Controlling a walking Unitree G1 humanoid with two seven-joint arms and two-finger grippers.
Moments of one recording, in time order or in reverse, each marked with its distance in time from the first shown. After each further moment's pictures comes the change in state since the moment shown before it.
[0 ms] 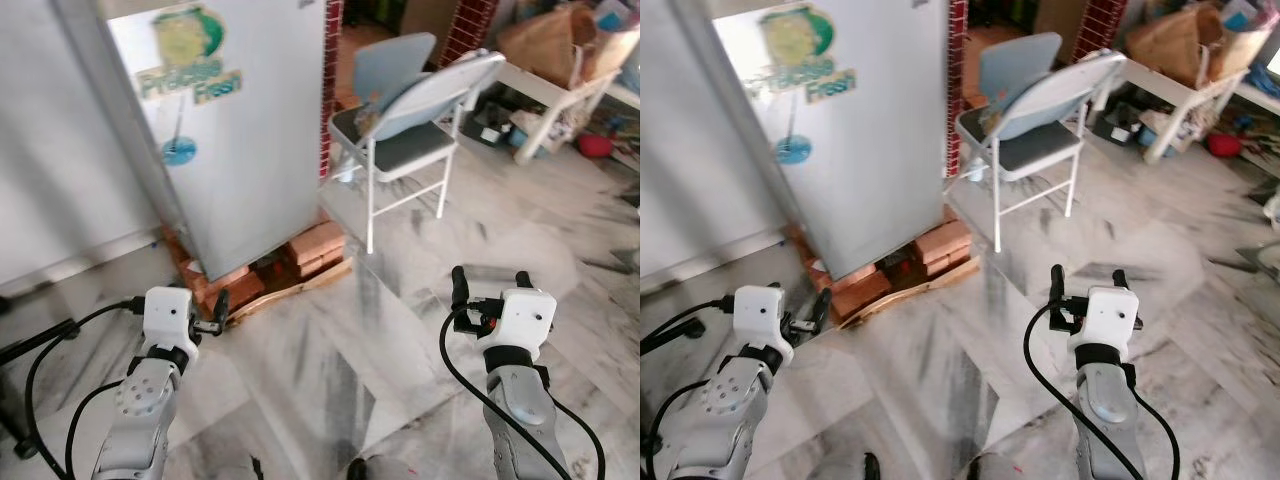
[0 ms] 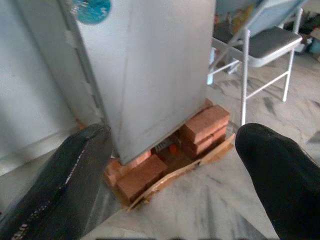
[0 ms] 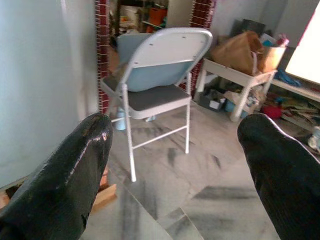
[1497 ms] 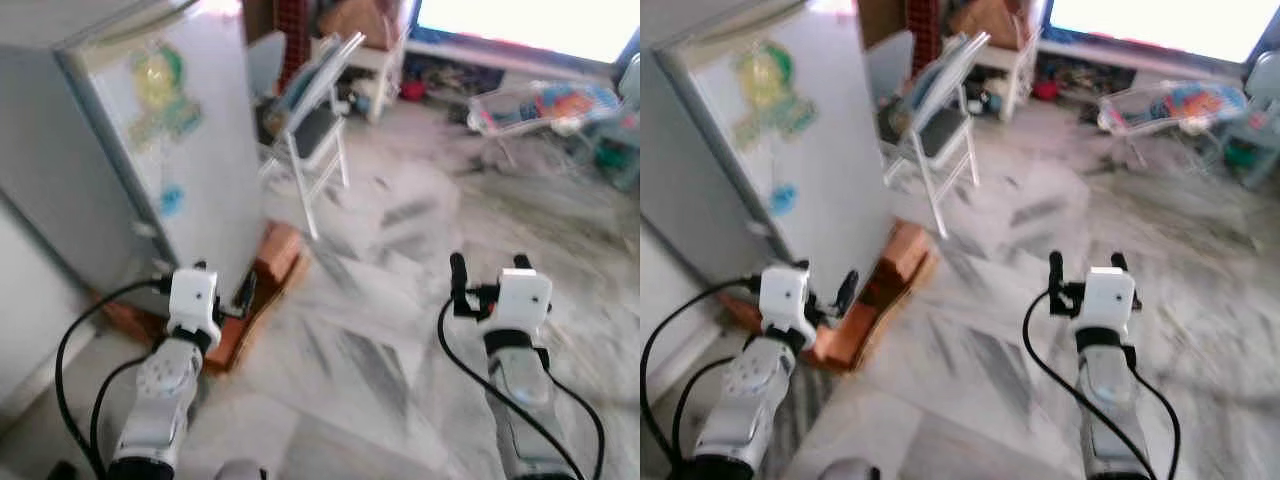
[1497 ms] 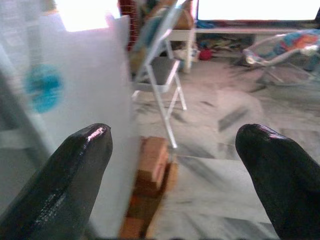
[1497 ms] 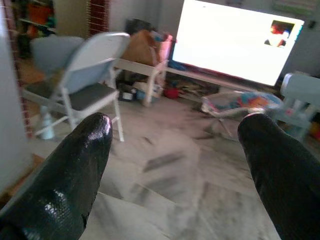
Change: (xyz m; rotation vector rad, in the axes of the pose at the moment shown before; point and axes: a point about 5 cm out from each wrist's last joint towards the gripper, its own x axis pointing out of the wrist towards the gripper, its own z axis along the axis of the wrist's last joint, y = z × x) left arm 0.016 -0.017 0.017 0.034 -0.098 -0.108; right arm 0.016 0.005 0.008 -0.031 -0.039 0.032
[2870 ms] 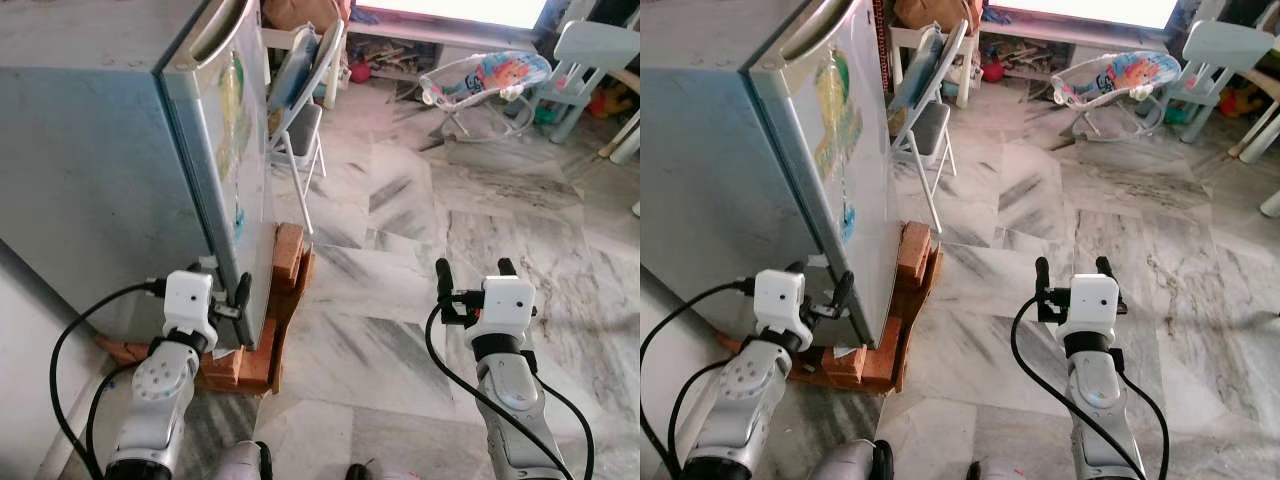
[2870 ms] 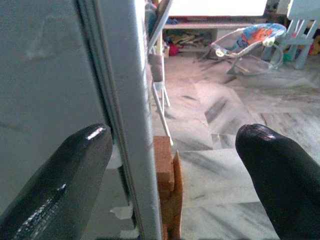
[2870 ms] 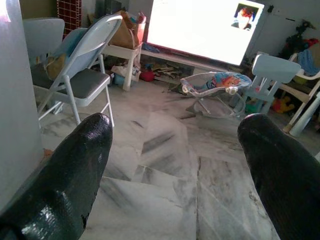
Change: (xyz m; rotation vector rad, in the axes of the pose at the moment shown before) left arm 0.000 -0.002 0.000 -0.021 -0.009 0.006; right arm -0.005 0.006 -0.003 -0.017 0.018 0.034
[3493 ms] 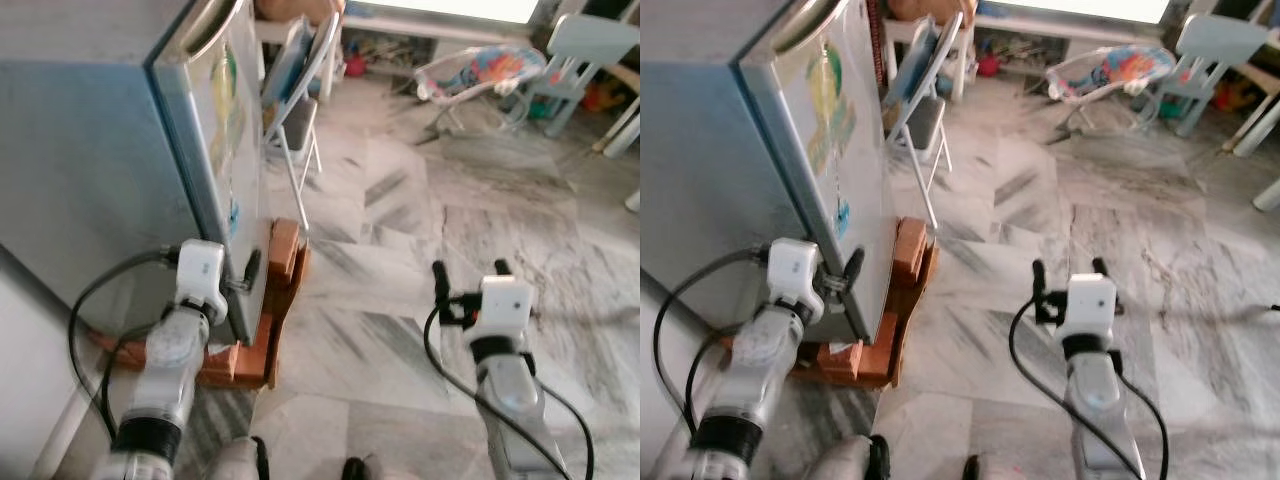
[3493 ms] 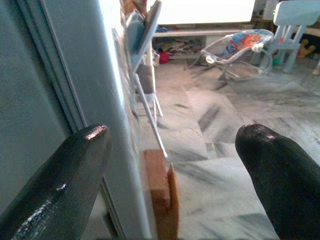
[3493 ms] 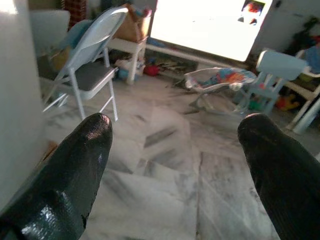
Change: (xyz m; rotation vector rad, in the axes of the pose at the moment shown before) left arm 0.040 0.006 0.020 0.038 -0.043 -0.022; right arm -0.007 0.005 -0.001 0.001 0.014 0.039
